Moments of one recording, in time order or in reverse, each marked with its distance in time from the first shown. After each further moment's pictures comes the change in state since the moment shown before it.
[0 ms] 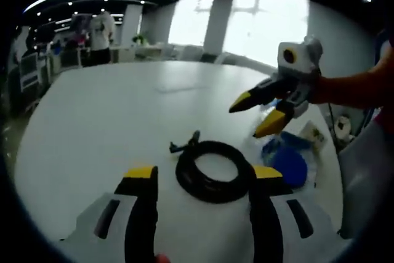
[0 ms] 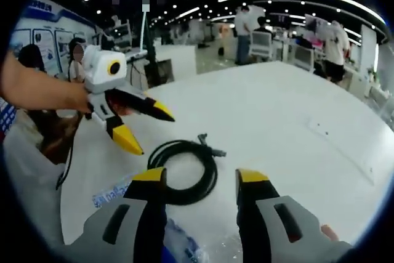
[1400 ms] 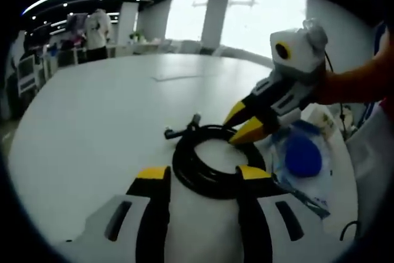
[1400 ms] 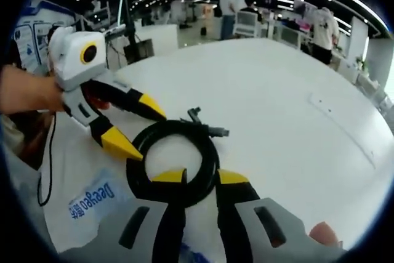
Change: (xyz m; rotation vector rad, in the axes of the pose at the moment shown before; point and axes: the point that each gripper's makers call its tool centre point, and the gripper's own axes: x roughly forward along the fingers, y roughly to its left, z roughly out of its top) left arm 0.026 0.000 -0.024 0.045 0.034 -0.004; right arm 0.036 -0.004 -0.035 0.036 0.145 -0.122
